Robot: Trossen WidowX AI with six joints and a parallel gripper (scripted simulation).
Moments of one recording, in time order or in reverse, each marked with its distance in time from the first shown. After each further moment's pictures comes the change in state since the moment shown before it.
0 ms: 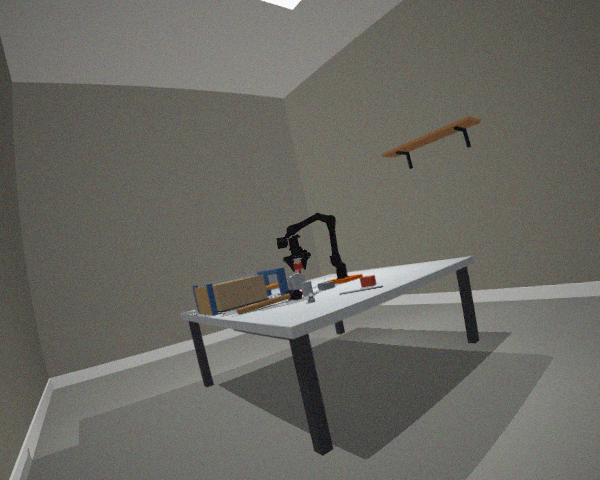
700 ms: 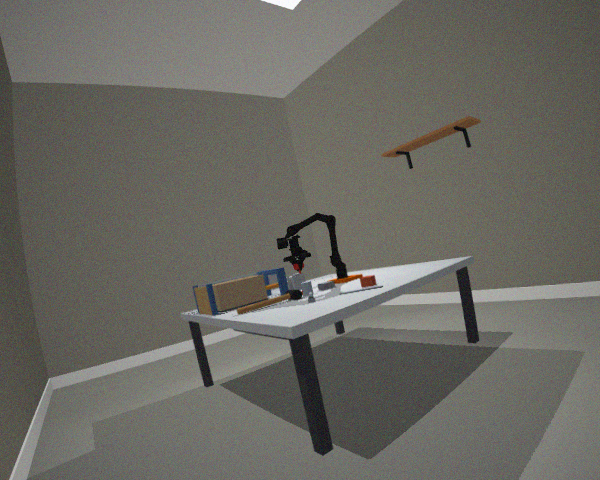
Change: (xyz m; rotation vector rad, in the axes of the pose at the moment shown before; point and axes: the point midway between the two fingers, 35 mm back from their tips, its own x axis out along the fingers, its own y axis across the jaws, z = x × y) arm 0.003 0.000 0.000 0.000 0.000 -0.001
